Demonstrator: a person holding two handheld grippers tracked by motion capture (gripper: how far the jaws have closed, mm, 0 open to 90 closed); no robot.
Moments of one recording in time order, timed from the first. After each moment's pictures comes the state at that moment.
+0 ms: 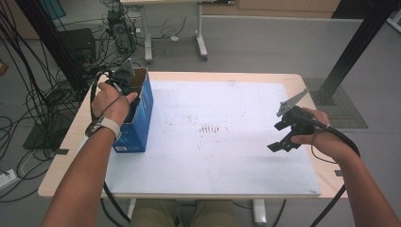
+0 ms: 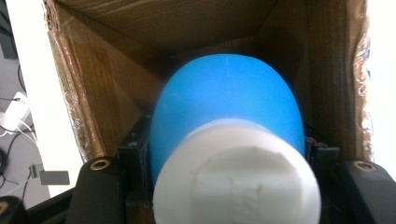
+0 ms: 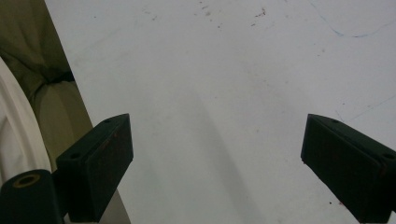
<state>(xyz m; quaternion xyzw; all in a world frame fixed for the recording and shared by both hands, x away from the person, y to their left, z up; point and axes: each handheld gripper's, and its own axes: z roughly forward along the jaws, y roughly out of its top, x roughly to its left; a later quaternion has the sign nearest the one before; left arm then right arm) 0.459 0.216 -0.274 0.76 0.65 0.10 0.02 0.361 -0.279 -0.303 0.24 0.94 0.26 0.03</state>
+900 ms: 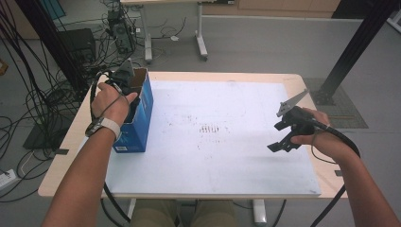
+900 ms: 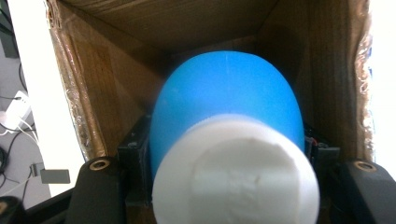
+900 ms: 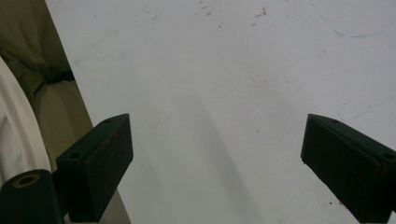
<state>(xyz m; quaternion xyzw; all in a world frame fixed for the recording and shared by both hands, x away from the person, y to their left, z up) 0.458 0.216 -0.273 0.75 0.65 0.10 0.02 0.361 -0.279 -0.303 0.24 0.94 0.25 0.03</state>
